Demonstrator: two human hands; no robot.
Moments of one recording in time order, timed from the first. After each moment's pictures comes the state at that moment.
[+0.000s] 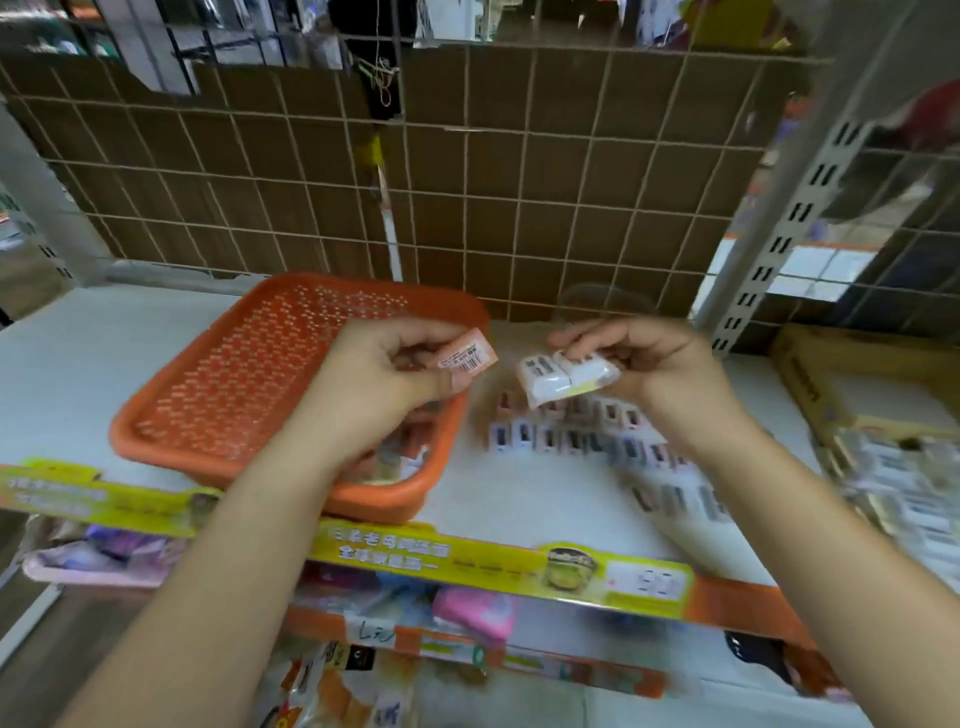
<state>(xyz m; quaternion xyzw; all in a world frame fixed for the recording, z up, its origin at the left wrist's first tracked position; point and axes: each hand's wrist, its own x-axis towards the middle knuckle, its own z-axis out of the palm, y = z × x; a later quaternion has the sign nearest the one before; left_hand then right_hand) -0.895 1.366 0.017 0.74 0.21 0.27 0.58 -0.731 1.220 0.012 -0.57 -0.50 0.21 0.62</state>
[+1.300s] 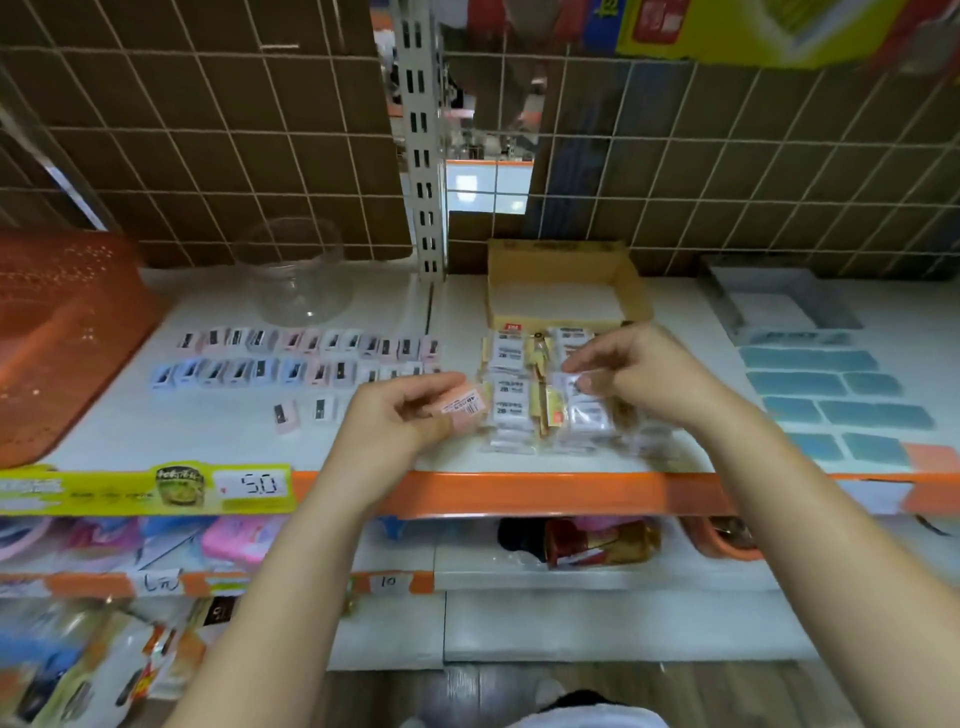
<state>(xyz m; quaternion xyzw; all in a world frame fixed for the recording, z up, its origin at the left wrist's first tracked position) -0.733 1.079 -0.036 0.72 0.24 0.19 0.62 -0.559 0.933 -0.016 -0.84 -0.34 0.20 0.36</state>
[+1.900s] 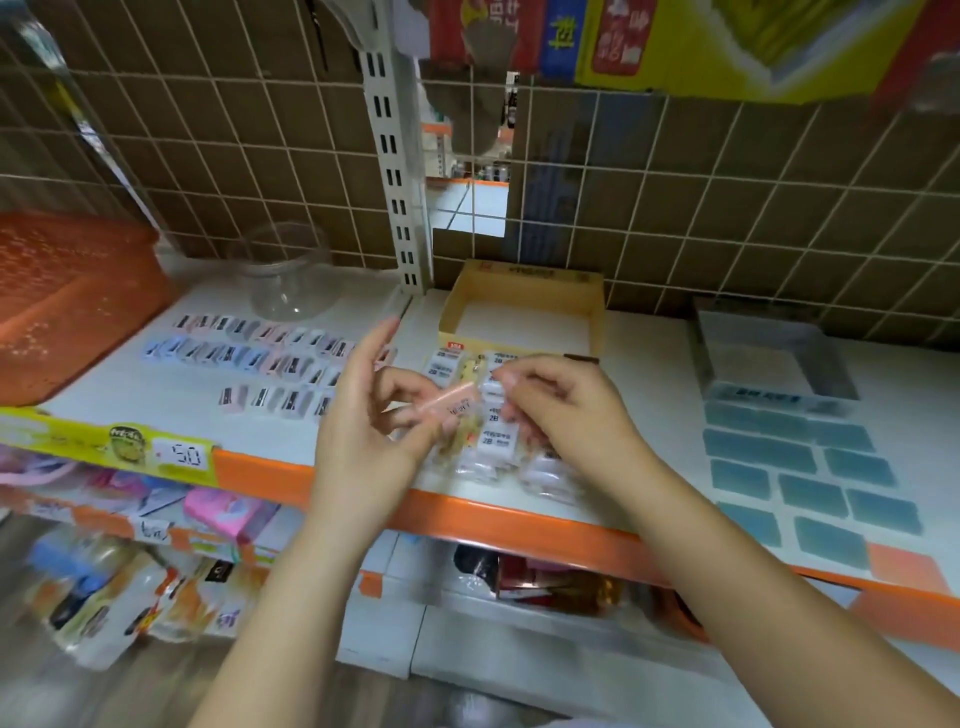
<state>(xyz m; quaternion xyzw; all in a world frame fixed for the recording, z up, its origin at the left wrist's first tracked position) -0.680 0.984 -0.029 0.72 0.24 0.42 0.49 -0.539 0.899 -0.023 -0.69 -0.40 0.26 0.54</state>
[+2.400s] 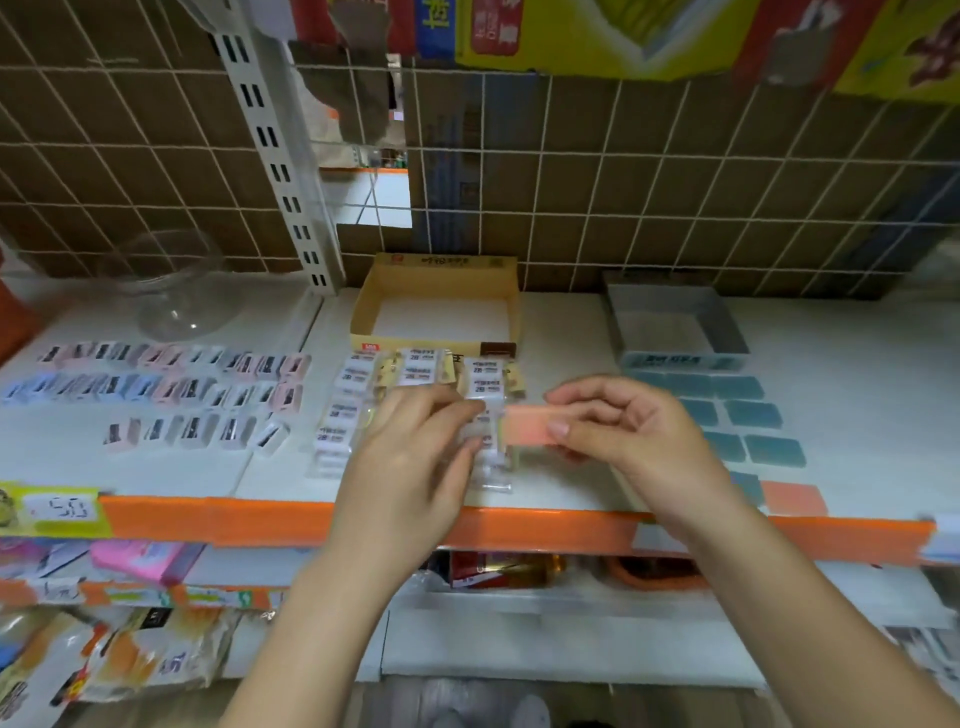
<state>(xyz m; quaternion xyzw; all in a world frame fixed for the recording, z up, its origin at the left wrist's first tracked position) -0.643 0.949 -0.043 0.92 0.10 0.33 0.20 -0.519 0.805 -0.007 -0.66 -0.27 0.29 0.63</state>
